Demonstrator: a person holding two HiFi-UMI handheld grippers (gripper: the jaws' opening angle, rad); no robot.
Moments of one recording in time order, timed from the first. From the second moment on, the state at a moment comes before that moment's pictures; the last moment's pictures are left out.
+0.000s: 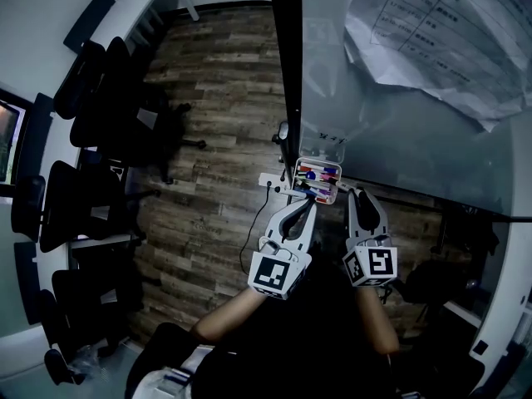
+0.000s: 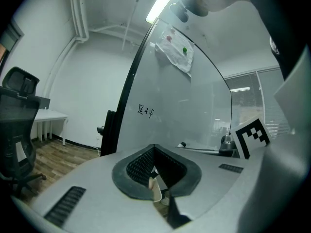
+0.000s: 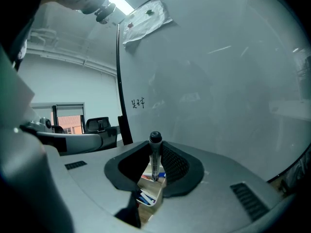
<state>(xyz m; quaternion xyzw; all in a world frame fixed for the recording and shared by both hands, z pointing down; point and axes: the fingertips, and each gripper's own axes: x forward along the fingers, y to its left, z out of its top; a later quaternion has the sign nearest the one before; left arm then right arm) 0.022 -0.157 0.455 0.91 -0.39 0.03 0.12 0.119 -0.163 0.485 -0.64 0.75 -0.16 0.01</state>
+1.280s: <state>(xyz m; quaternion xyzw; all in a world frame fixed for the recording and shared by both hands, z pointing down) 0.028 -0.174 0.464 0.91 -0.40 0.03 0.14 0.114 -0.188 0.529 -0.62 0.76 -0.20 -0.01</state>
